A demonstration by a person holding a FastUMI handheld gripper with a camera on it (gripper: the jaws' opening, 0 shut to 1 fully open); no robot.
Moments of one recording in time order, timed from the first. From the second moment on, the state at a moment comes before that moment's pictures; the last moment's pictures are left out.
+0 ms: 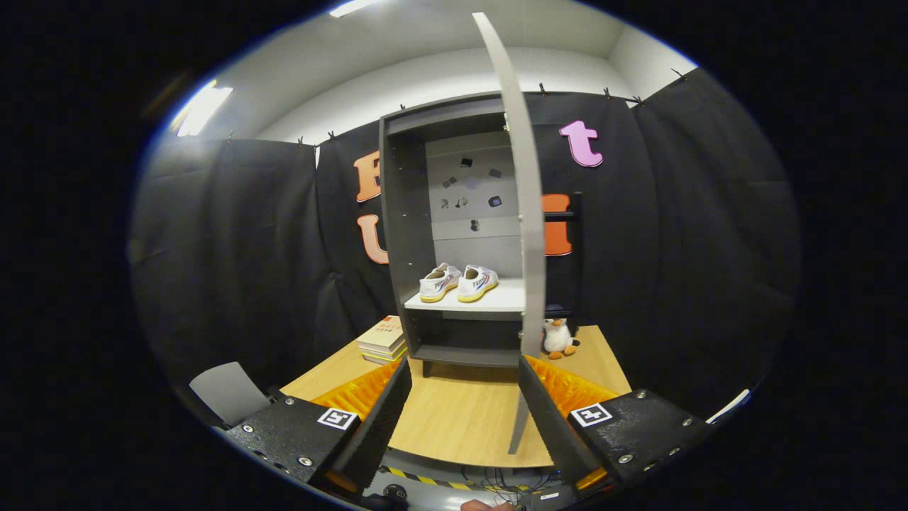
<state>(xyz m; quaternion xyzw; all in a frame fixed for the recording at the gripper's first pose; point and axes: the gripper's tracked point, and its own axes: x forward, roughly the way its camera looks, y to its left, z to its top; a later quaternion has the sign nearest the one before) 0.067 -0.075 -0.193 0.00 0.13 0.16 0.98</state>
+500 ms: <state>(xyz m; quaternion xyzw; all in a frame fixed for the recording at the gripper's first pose) 0.129 -0.144 -0.164 -0.02 0.11 0.14 0.98</state>
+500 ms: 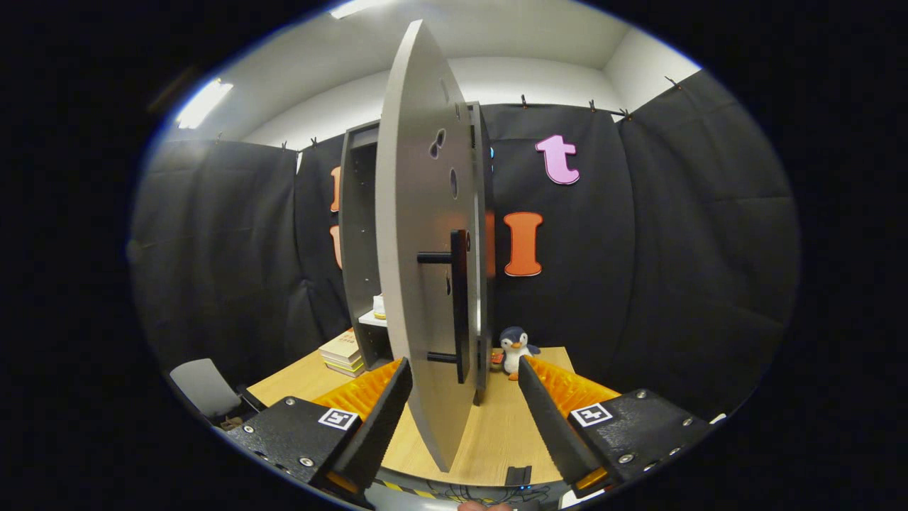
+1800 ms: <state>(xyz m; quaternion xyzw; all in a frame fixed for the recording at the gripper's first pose) 0.161 0.015 -0.173 -0.05 0.15 0.07 0.99</state>
